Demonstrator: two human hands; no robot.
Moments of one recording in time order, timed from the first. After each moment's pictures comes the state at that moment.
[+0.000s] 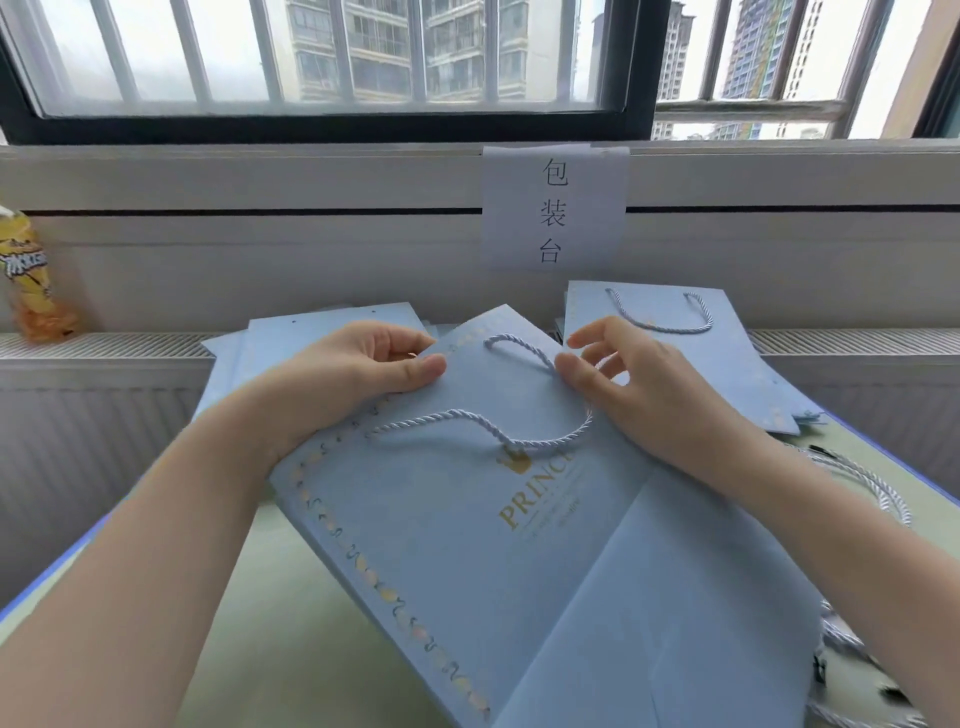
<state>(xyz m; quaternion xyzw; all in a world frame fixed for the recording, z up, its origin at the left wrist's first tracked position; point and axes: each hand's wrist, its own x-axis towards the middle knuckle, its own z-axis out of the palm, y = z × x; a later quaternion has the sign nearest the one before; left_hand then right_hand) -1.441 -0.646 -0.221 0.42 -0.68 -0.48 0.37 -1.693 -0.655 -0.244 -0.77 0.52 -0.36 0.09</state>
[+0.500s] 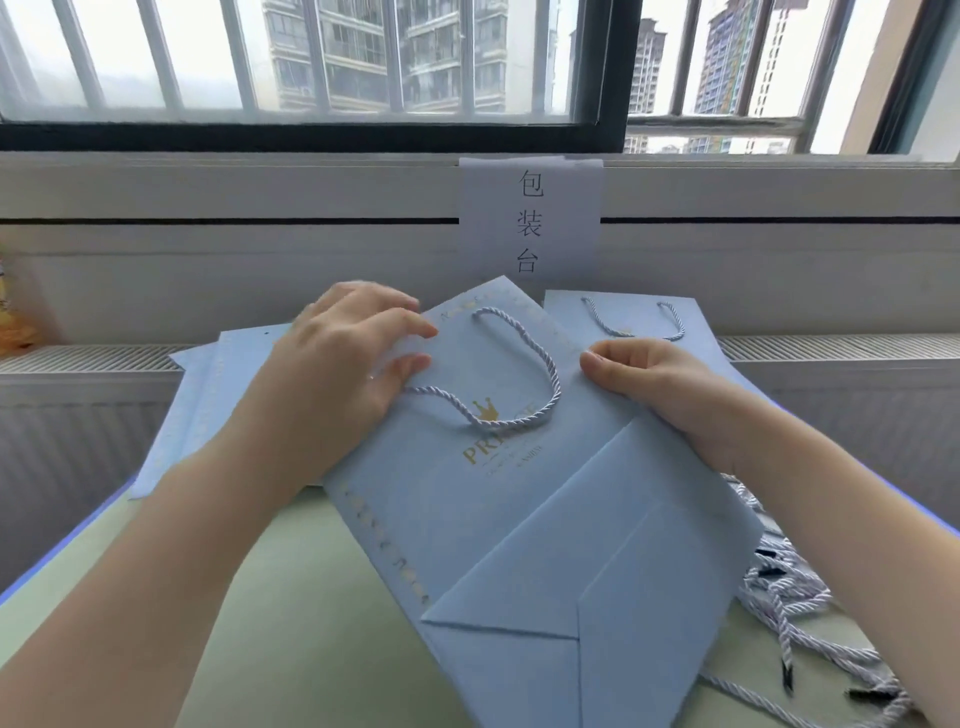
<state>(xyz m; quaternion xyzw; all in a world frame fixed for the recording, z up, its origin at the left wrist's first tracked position) -1.453 -0.652 -0.228 0.42 -0.80 0.18 0.40 -1.726 -0.663 -0.235 -0.63 0.45 -0.40 0.50</state>
